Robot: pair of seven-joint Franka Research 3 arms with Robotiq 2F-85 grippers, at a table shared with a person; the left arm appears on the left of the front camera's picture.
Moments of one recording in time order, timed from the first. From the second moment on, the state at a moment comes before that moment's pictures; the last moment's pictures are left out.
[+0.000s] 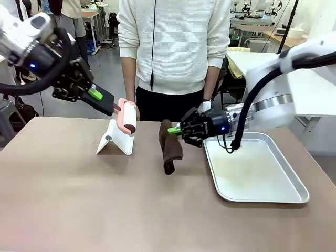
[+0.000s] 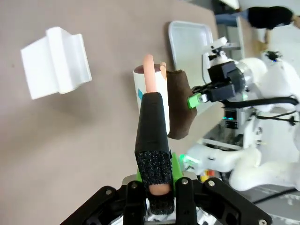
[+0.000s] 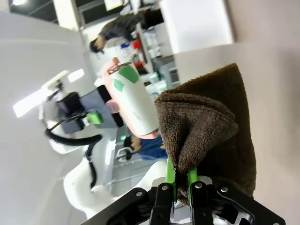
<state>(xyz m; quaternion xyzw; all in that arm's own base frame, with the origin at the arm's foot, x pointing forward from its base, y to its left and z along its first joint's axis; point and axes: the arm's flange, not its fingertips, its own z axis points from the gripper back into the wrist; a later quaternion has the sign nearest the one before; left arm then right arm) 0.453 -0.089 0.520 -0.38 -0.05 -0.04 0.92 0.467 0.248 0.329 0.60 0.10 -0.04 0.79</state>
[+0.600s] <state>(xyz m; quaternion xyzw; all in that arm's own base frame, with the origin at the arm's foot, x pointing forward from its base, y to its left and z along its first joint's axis) 0.508 -0.111 0.480 -0.33 -0.03 -0.03 0.94 0.489 0.257 0.289 0.49 0.05 -0.07 0.87</state>
